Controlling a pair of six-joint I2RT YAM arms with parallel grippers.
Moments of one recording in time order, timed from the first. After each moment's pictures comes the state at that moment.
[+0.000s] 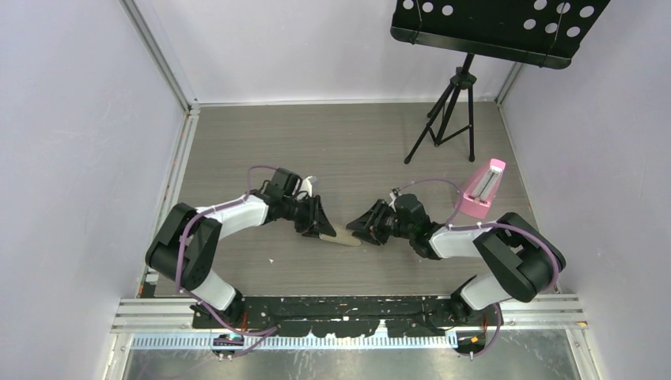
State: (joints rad) left arm -0.50 1.56 0.76 -0.18 0.71 -0.70; right arm 0.63 1.48 0.38 0.57 -0.36 1.33
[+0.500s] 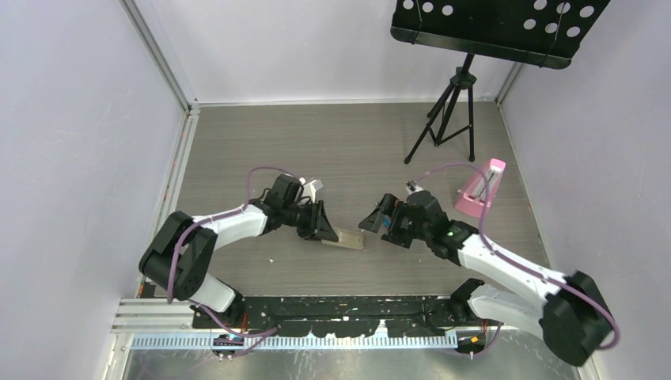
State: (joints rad) left arm -0.55 1.51 0.69 -0.07 0.69 -0.64; right arm 0.65 1.07 0.50 -0.11 -0.17 1.04
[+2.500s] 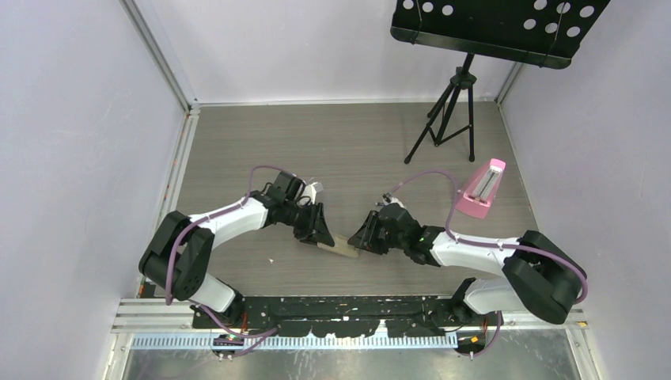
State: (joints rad) left arm -0.55 1.49 0.77 -0.32 0.69 -0.58; right arm 0.84 1.30 0.47 0.13 -0.06 1.12
